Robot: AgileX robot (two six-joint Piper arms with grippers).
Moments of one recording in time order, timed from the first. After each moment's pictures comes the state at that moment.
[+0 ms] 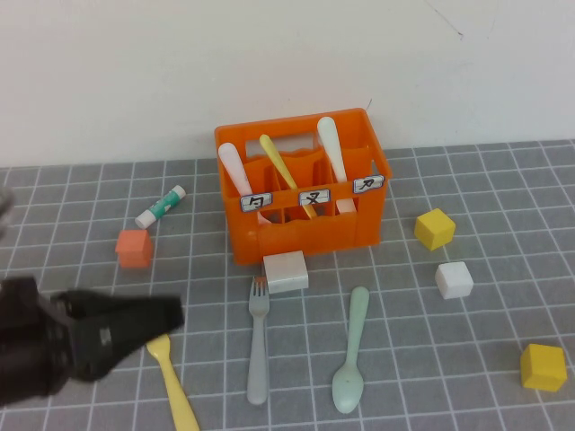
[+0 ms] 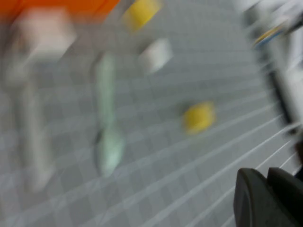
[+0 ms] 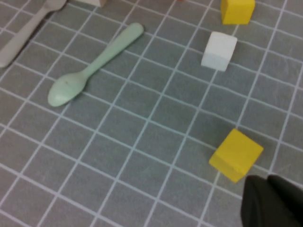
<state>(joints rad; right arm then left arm) -0.02 0.66 -0.49 0.54 0.81 -0.77 -0.01 0.83 -0.64 -1.13 0.96 0.50</state>
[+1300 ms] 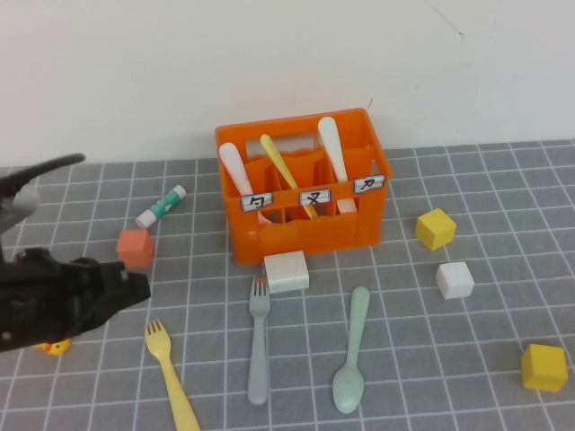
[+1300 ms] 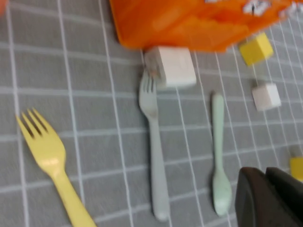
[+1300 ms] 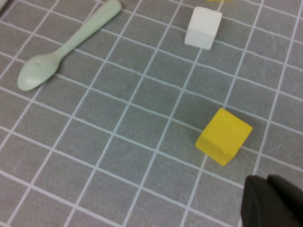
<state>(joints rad) -0.01 0.66 -0.40 0.49 0.71 -0.74 0.03 1.12 -0.65 -1.08 0.72 0.57</state>
